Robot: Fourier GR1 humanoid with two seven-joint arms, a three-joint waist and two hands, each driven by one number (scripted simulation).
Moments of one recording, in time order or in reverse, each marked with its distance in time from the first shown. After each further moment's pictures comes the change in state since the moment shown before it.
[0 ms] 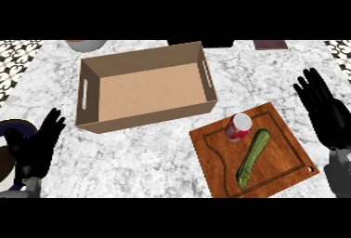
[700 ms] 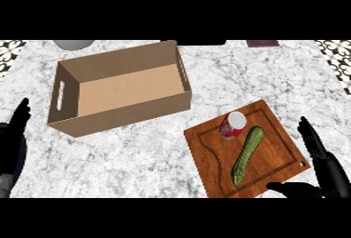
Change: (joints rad) left arm -0.018 0.165 0.003 0.006 -0.216 0.047 -0.055; right arm 0.344 -0.013 0.131 -0.052 0.370 -0.120 -0.356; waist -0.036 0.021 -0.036
